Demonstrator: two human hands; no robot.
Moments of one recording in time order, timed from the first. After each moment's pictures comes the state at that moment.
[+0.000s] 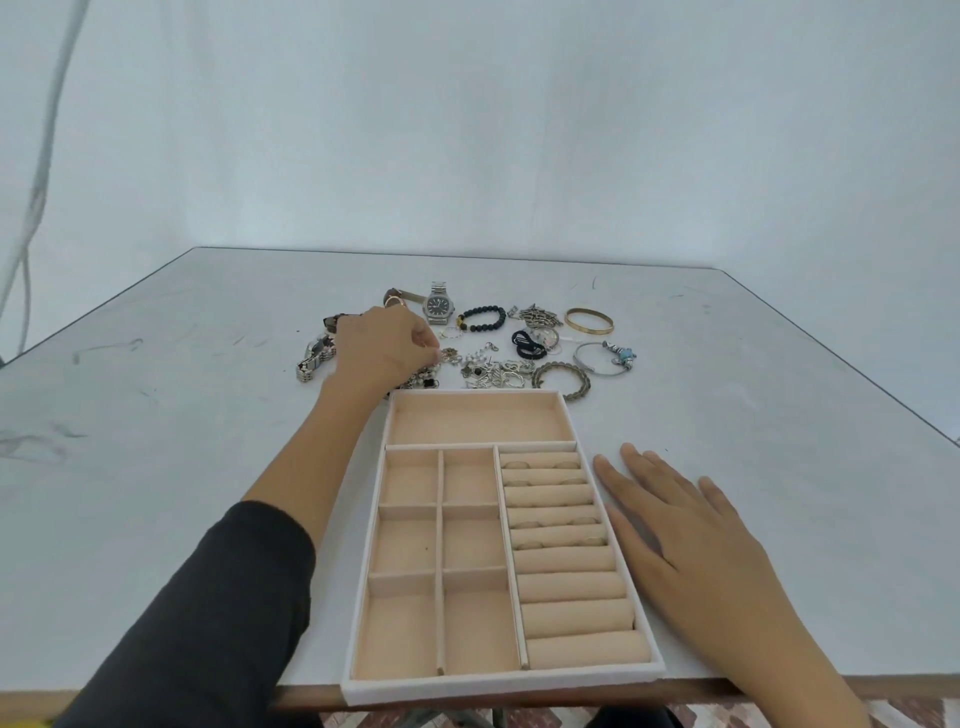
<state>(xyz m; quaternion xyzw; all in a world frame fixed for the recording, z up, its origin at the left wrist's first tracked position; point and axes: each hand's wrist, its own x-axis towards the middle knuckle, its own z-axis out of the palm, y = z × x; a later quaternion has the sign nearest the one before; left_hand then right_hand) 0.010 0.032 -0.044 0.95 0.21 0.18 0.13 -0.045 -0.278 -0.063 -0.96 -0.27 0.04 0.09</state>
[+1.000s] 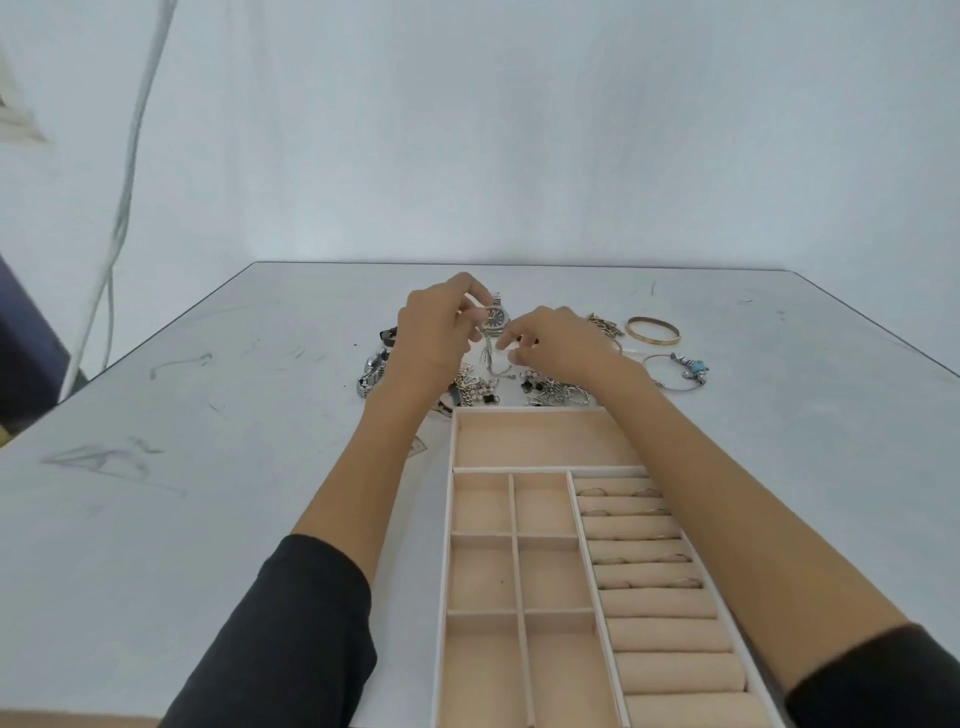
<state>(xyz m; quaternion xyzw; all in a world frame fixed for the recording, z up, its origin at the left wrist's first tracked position) 0.003 0.038 -0.032 0.86 0.10 0.34 0.36 0.095 -0.087 -0.025 -0.90 -0.40 0.03 0.17</state>
